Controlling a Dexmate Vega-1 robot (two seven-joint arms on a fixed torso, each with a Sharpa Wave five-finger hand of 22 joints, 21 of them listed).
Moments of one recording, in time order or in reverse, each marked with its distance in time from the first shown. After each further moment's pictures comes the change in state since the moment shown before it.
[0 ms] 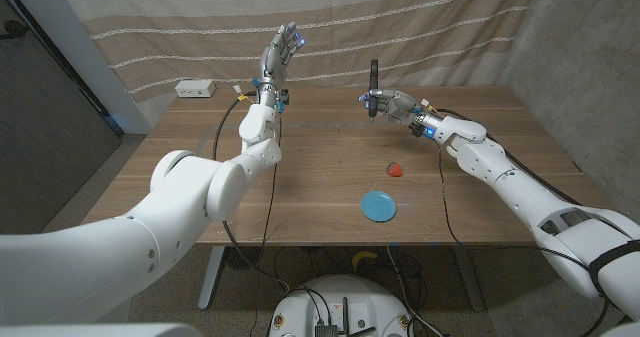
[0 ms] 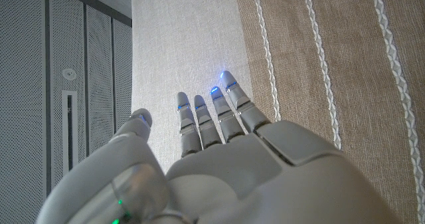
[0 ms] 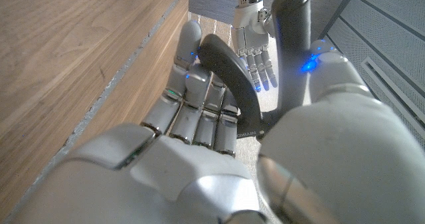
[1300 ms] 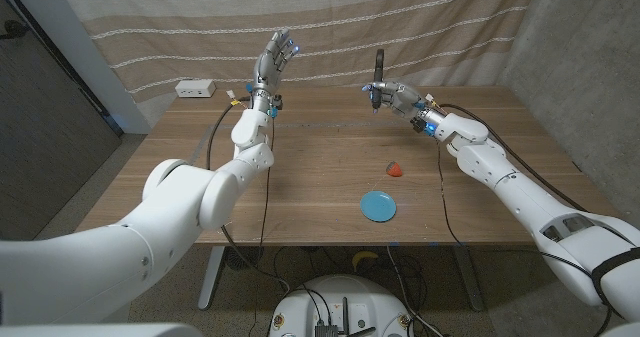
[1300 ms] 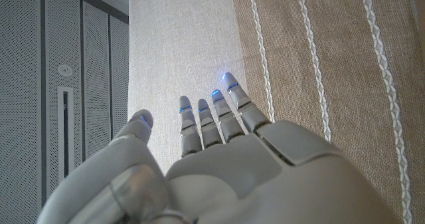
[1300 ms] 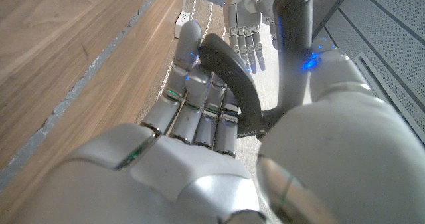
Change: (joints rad) left arm 0.050 0.057 0.039 -0.066 -0.057 0.053 -0.020; left_hand -0.034 -0.008 0.028 -0.020 0.000 -0.058 -0.025 -0.074 0.000 -0.081 0.034 -0.021 0.000 -0.043 0.000 -0.015 0.000 -0.027 0.020 -0.011 0.000; right arm -0.043 -0.011 0.034 -0.077 -0.019 0.070 -0.121; right_hand 0.012 -0.012 0.003 0.006 -0.002 0.023 0.001 -0.048 -0.026 0.000 0.000 -0.005 0.087 0.026 -0.020 0.009 0.000 0.004 -0.004 0.051 -0.055
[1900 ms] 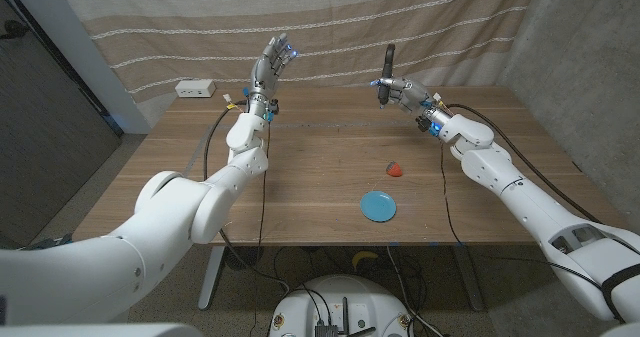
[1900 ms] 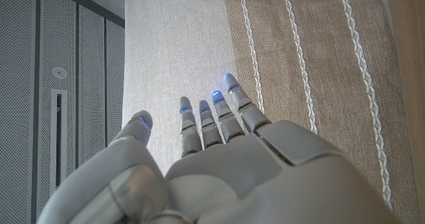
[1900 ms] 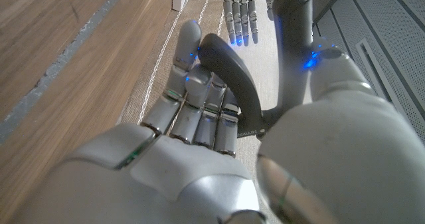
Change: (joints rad) left arm 0.068 0.062 0.051 -0.122 -0.040 0.050 0.018; left_hand -0.013 0.003 0.006 -0.006 0.000 0.000 0.000 -0.008 0.000 -0.010 0.010 0.000 0.000 -0.011 0.000 0.000 0.000 -0.011 0.000 0.000 0.000; right arm -0.069 -0.030 0.031 -0.093 -0.004 0.027 -0.119; right_hand 0.005 -0.005 0.002 0.003 0.000 0.002 -0.002 -0.008 0.009 0.000 0.000 -0.007 0.021 0.000 0.000 0.004 0.000 -0.005 -0.004 0.023 -0.016
